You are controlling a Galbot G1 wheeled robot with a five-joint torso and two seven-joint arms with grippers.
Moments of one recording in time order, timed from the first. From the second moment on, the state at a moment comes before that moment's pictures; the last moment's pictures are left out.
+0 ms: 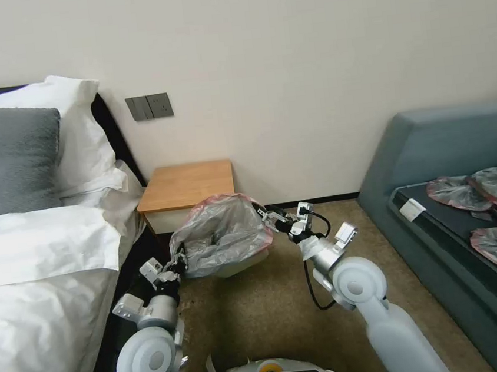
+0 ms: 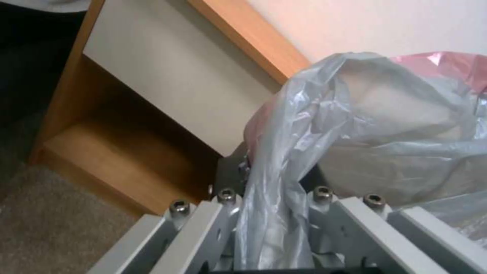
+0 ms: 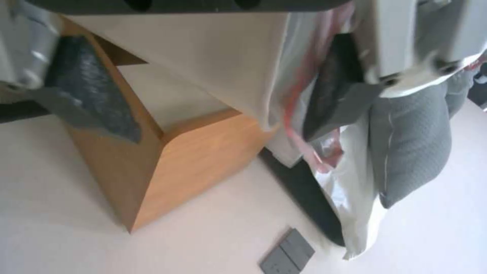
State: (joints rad) left arm 1.60 -1.36 -0.55 -2.35 -0.98 0.20 -0.40; right arm -1.19 1.26 0.30 2.22 1.02 -0.41 0.08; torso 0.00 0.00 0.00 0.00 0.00
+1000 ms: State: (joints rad) left arm 1.61 -1.37 -0.55 -2.36 -1.03 0.23 -0.38; right arm -1.16 1.30 0.30 2.17 0.99 -0.40 0.06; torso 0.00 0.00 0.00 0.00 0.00
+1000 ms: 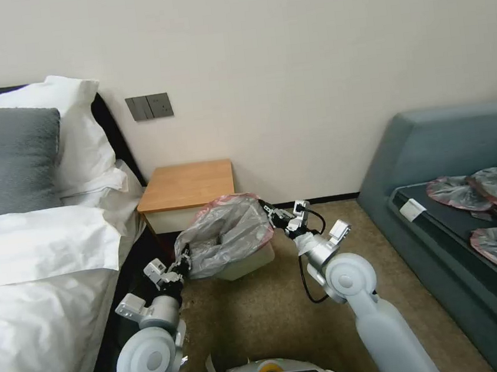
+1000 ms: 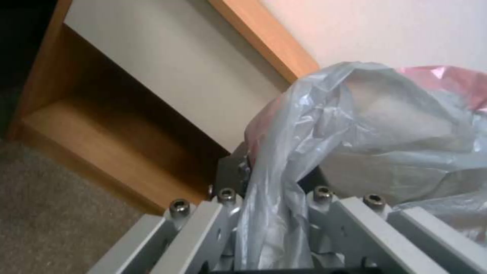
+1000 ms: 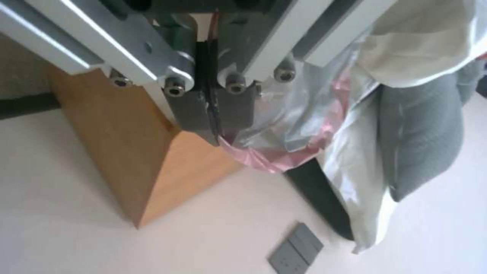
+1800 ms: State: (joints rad) left arm 1.58 -1.37 -0.57 -2.36 -1.16 0.24 -0.36; right arm -1.20 1.26 0.32 2.15 0.92 -0.40 0.03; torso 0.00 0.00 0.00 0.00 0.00
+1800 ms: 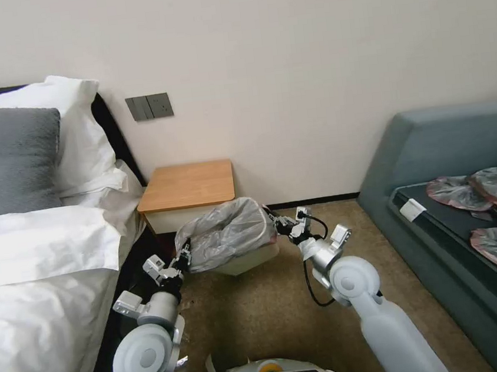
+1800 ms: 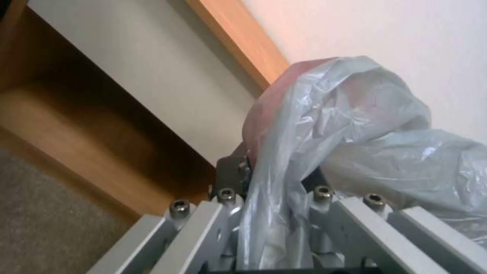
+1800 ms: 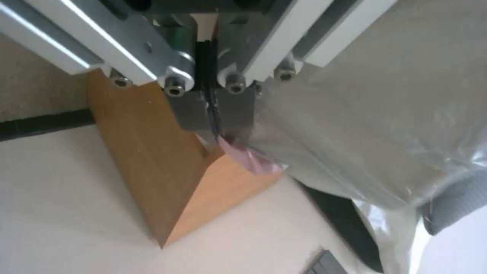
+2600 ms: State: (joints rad) left arm 1.57 -1.36 -0.58 -2.39 -1.28 0.25 -0.40; right arm -1.23 1.28 0.32 2.08 0.77 -0.35 -0.03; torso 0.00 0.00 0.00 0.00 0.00
